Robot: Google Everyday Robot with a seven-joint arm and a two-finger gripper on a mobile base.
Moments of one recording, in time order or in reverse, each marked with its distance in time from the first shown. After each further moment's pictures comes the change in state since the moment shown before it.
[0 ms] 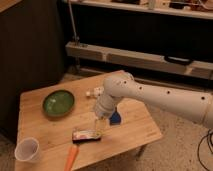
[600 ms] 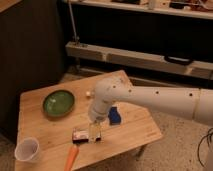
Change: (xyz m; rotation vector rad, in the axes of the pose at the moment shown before) arm -0.018 0.013 0.053 0.003 0.139 0.076
